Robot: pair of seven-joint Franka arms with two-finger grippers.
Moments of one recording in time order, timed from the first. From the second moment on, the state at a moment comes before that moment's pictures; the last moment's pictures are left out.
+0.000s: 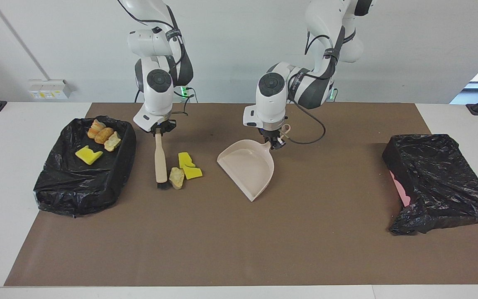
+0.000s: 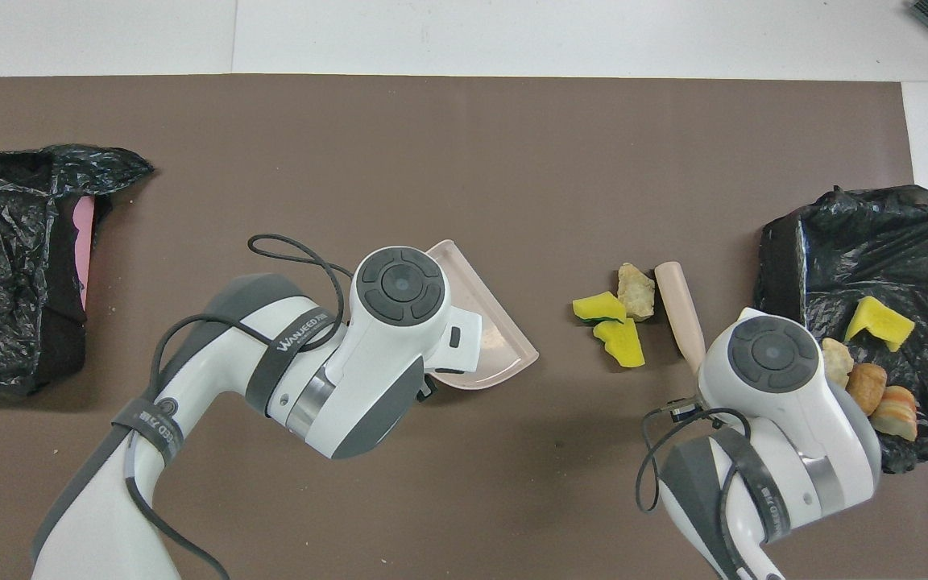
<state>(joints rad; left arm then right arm) -0.62 0.22 -0.08 -1.86 0.03 1.90 0.32 0.00 -0.12 0.24 -2.40 -0.21 2.02 0.13</state>
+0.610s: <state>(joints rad) -0.66 0.18 -0.08 -1.96 0.08 1.91 0.35 0.20 -0.09 0.25 -2.39 0.18 2.02 0.13</state>
